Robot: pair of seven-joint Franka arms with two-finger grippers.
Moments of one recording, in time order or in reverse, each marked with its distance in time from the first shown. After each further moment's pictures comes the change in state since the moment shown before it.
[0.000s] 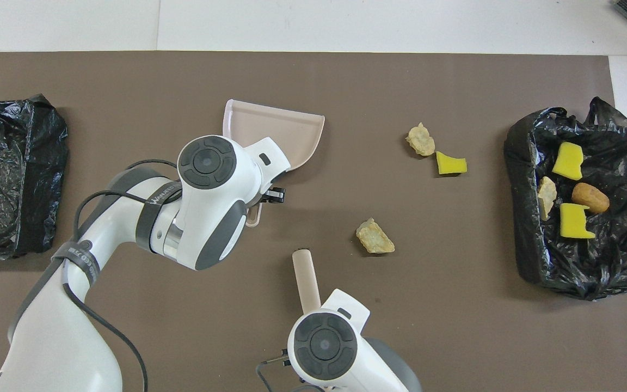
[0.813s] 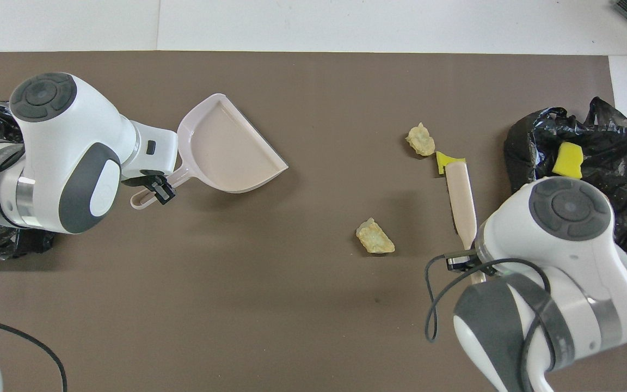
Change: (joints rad) left arm 0.246 -0.086 0.001 0.056 0.000 -0.293 0.963; right arm -0.544 -0.003 -0.013 0.150 -0.339 -0.177 -0.340
